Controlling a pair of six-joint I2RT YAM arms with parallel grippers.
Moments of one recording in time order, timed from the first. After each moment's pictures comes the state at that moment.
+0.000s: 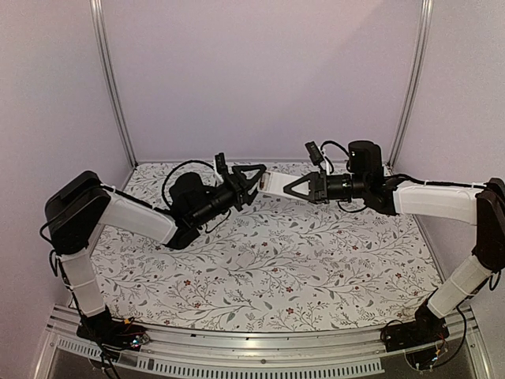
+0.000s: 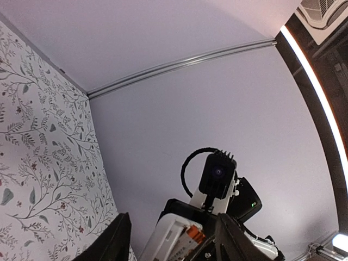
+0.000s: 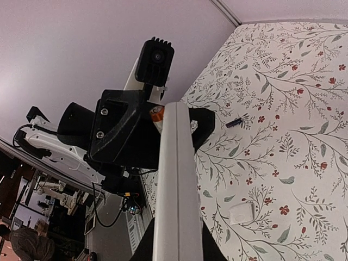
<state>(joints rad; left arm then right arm) -0.81 1.85 0.91 1.14 0.12 -1.32 0.58 1.56 1.00 0.25 -0.79 0.60</state>
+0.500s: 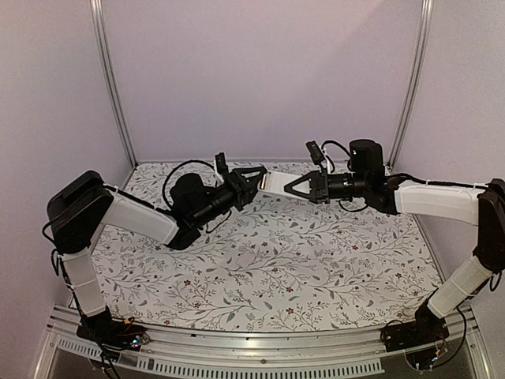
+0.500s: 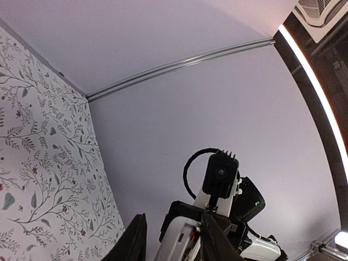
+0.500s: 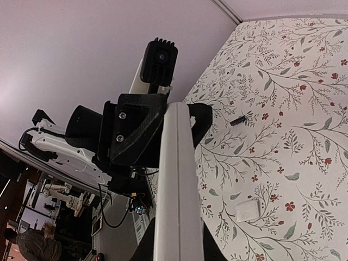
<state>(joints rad) -0.81 1.87 0.91 1.16 0.12 -1.31 0.58 1.55 1.00 0.24 -0.80 0.62</state>
